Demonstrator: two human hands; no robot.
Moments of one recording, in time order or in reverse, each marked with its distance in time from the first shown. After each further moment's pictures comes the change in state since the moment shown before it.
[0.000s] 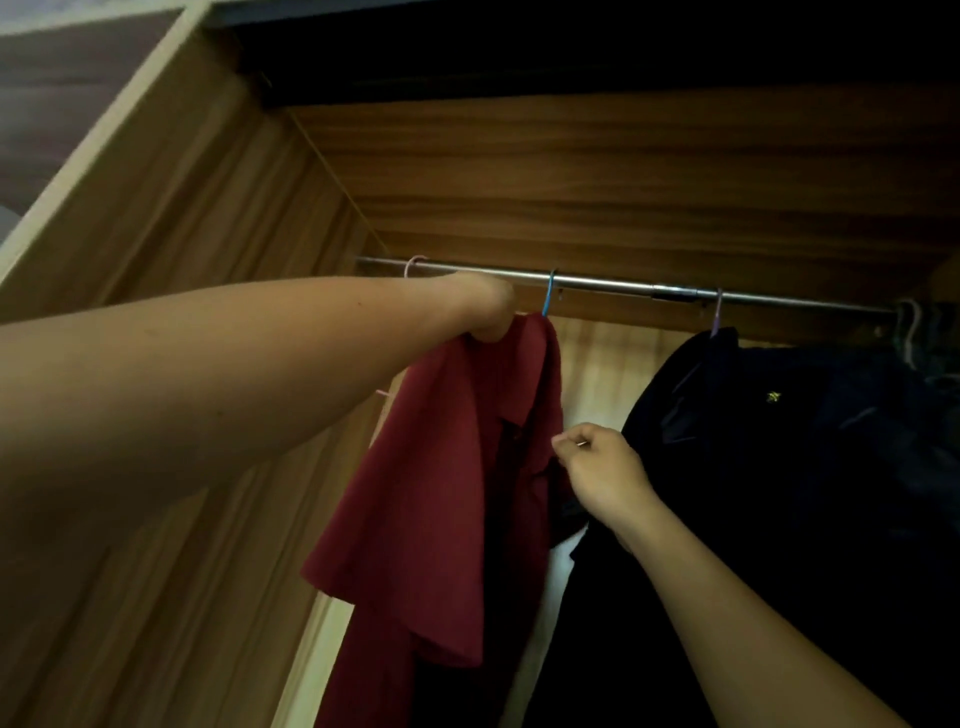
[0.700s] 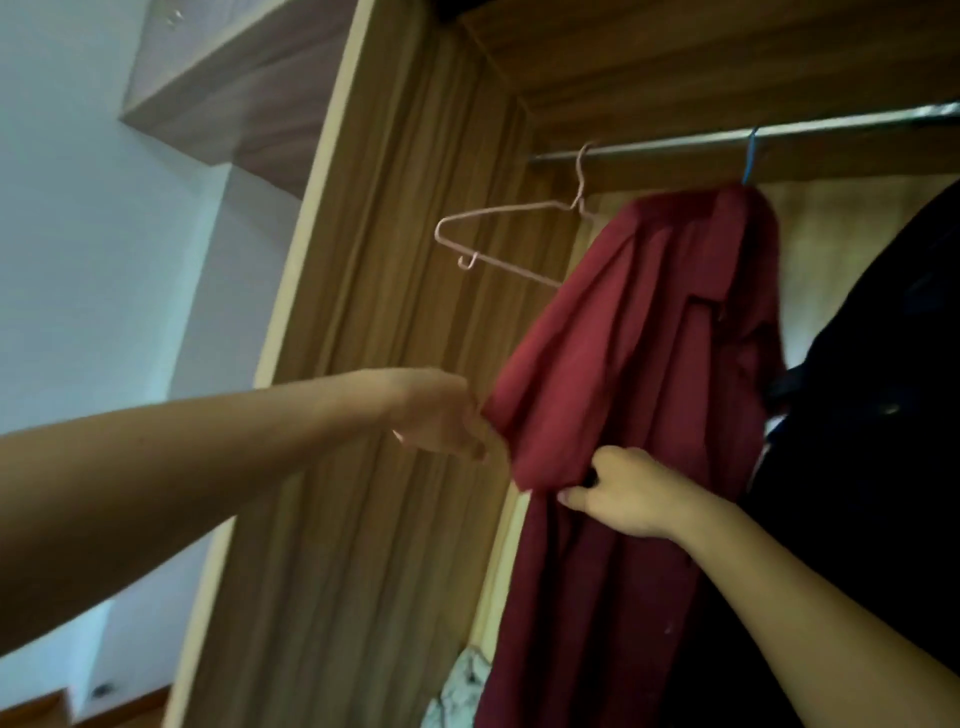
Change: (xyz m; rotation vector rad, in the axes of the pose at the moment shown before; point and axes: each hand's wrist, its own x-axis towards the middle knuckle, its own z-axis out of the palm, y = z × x) left_hand -0.251 -0.123 0.138 -0.094 -0.493 -0.067; right_hand -0.147 -0.030 0.109 -0.469 -0.782 -0.145
